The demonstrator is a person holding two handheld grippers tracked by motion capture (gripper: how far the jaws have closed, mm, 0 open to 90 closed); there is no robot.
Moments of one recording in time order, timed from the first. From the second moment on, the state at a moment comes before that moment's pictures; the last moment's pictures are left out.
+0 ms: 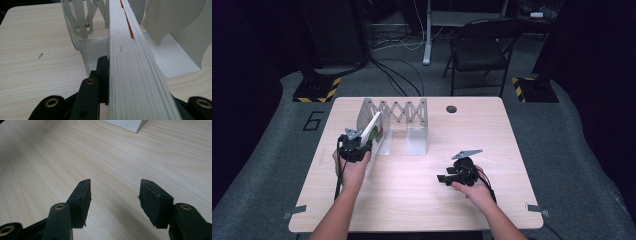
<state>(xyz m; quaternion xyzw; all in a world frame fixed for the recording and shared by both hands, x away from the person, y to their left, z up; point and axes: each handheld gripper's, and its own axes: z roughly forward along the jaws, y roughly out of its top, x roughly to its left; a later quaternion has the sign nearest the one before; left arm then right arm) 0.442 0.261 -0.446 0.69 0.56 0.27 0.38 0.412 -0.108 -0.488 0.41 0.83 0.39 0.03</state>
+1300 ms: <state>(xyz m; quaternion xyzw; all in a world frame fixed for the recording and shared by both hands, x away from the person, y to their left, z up) 0.463 0.252 -0.455 0.67 0.57 0.30 0.37 0.412 -0.109 -0.489 0.41 0.83 0.39 0.03</state>
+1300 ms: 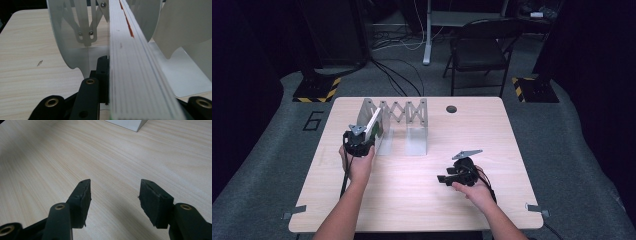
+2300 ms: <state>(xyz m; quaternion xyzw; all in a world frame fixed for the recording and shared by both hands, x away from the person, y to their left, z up) 0.470 0.242 -0.463 0.68 0.58 0.29 0.34 0.412 -0.108 -0.489 0.40 0.83 0.38 0.03</state>
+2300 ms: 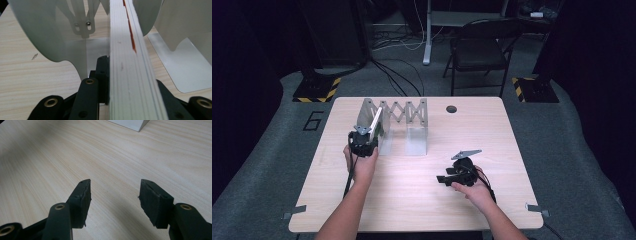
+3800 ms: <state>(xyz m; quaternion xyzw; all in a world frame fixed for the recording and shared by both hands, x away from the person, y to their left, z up) 0.468 0.247 -0.460 0.68 0.58 0.30 0.33 0.412 -0.104 -0.490 0.40 0.83 0.38 0.02</state>
